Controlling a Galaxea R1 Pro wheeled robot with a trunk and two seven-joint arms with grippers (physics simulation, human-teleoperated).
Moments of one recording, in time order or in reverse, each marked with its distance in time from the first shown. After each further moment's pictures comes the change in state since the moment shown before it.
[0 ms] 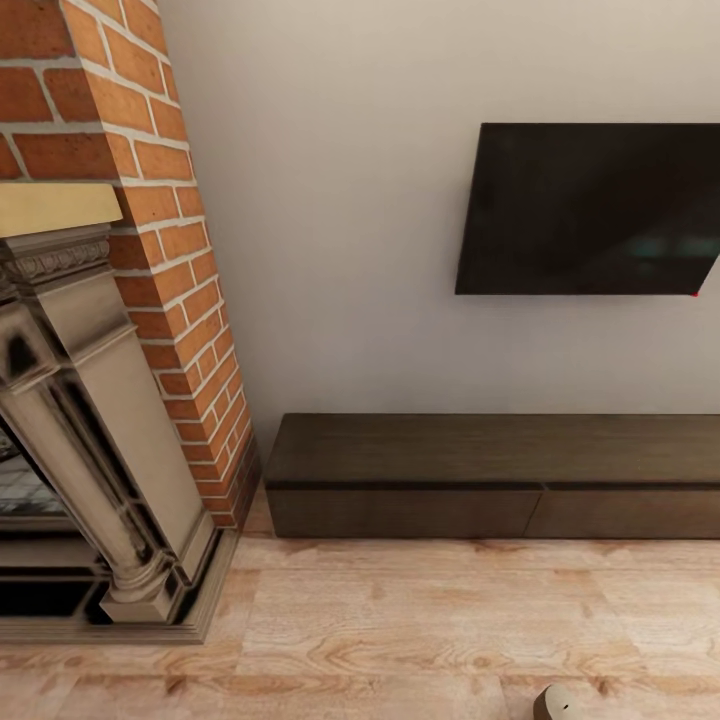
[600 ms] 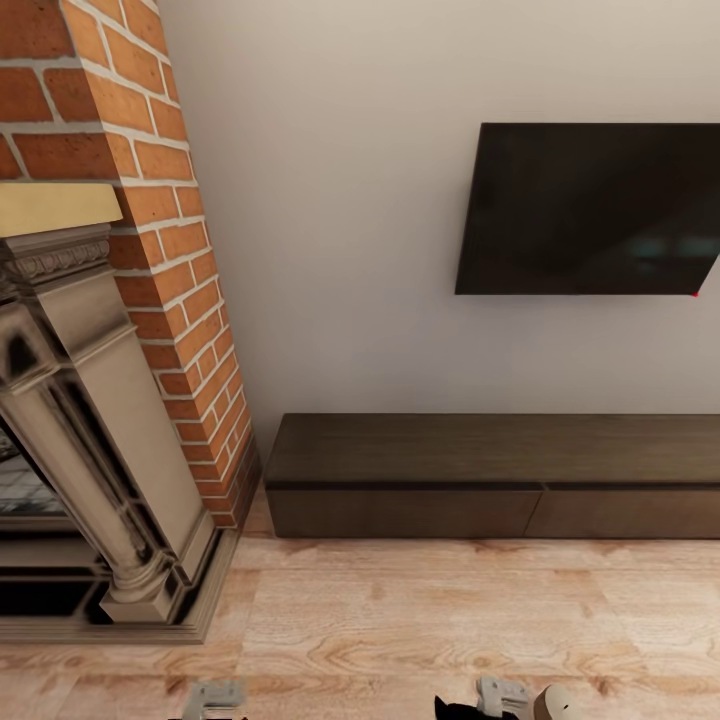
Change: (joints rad) left arm 0.020 0.000 0.004 -0.413 0.003 0.301 0.000; right arm 0.000 0.013 0.005 -0.345 -0.012 0.148 0.002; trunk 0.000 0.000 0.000
